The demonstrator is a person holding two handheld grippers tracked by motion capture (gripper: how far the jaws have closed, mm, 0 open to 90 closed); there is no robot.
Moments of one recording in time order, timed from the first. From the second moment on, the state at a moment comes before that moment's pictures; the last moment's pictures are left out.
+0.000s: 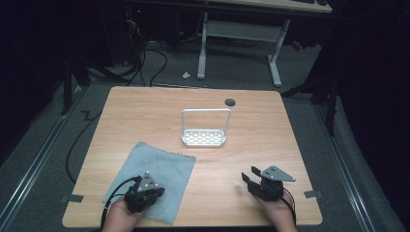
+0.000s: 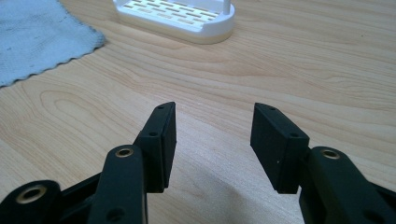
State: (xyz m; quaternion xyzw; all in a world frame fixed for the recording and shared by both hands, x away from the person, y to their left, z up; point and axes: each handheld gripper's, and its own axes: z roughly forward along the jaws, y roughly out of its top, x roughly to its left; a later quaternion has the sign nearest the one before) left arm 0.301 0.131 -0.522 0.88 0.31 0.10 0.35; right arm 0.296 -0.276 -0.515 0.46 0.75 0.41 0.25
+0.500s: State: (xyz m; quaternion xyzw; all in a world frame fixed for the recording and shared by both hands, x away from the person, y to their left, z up) left arm 0.294 0.104 -0.506 0.86 0.29 0.11 0.41; right arm 0.294 -0.254 -0.516 0.43 0.77 0.41 0.23
